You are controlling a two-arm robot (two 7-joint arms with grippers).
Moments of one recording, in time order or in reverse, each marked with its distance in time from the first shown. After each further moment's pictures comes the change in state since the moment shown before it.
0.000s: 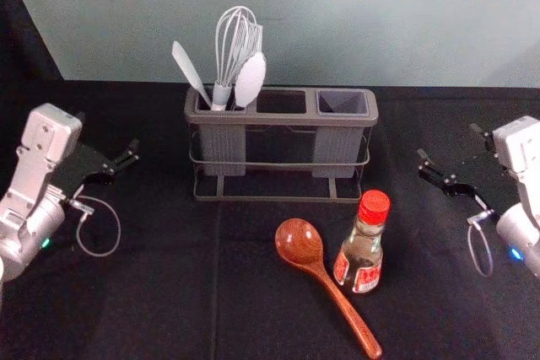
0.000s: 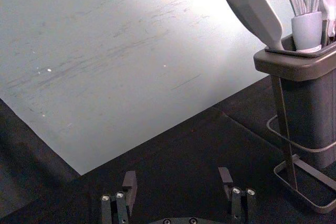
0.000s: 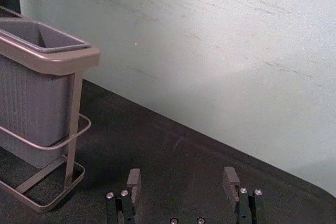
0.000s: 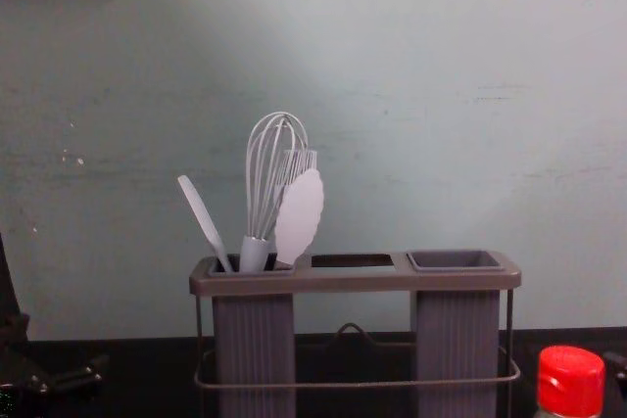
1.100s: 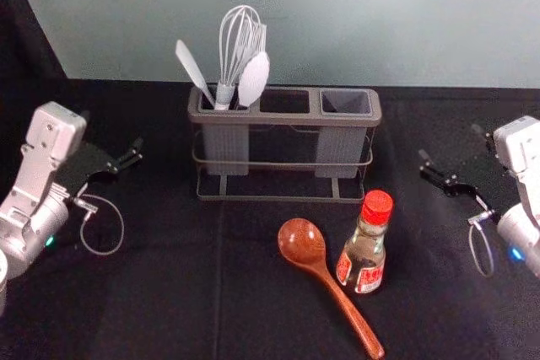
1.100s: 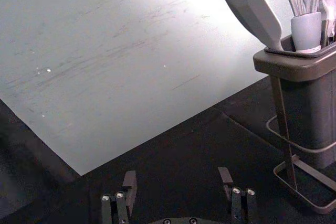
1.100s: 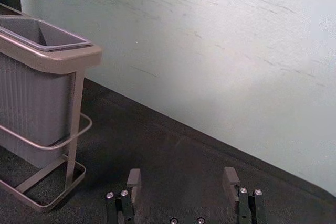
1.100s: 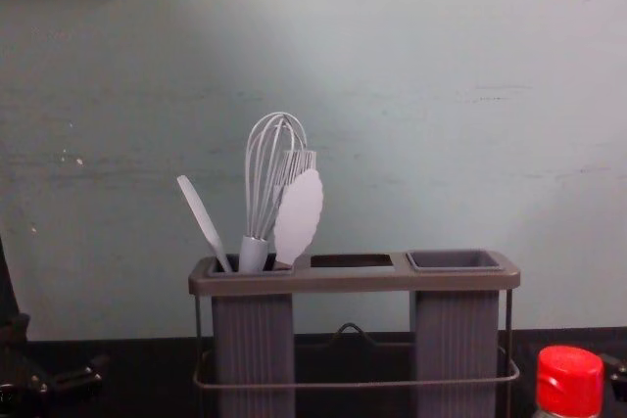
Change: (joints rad) left arm 0.000 0.000 0.000 0.000 0.000 0.000 0.000; right arm 0.017 -0.002 -0.017 0.010 -0.001 0.011 -0.001
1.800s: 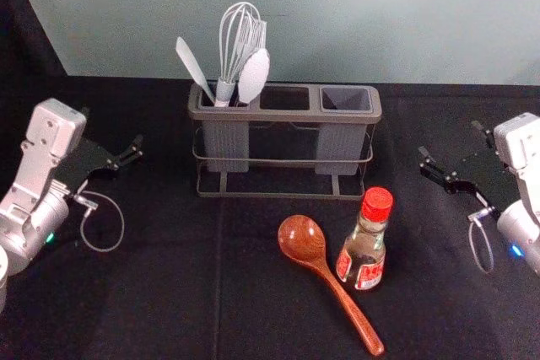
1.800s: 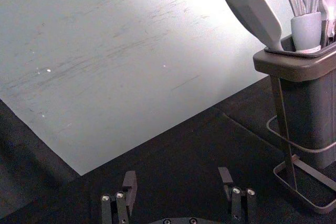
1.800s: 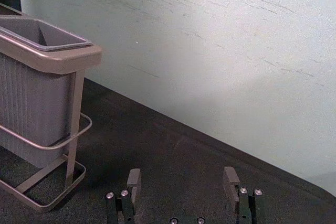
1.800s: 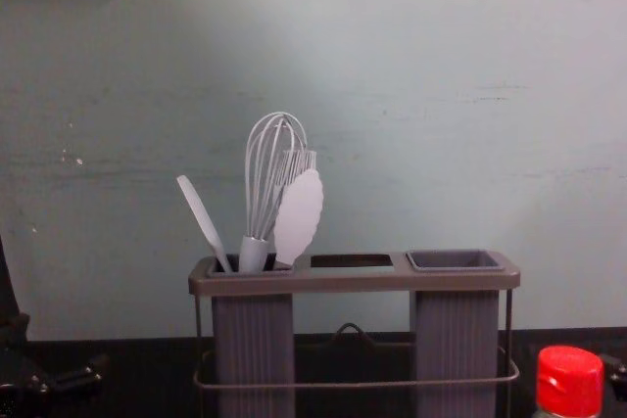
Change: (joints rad) left arm 0.000 0.000 0.000 0.000 0.000 0.000 0.000; right arm 0.000 0.000 0.000 0.000 0.000 0.000 0.000
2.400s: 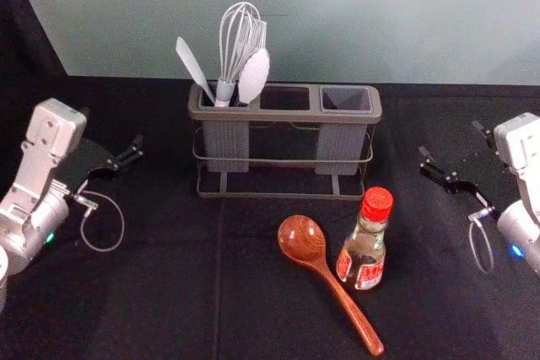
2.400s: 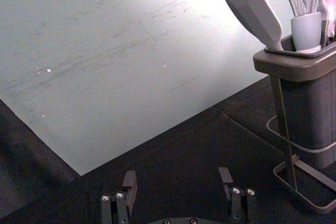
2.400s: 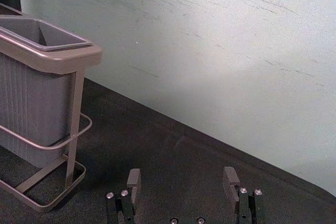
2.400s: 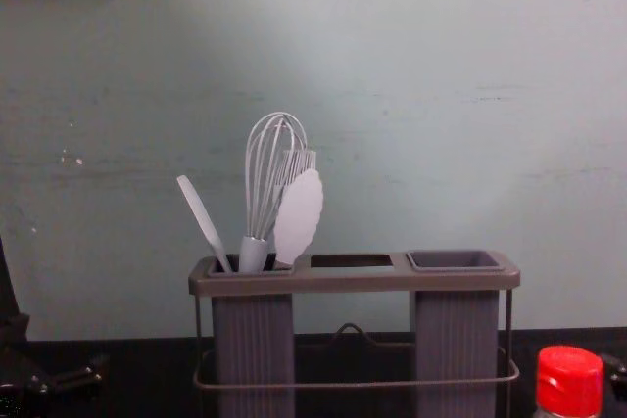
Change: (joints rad) left arm 0.000 0.000 0.000 0.000 0.000 0.000 0.000; right arm 0.000 0.000 0.000 0.000 0.000 0.000 0.000
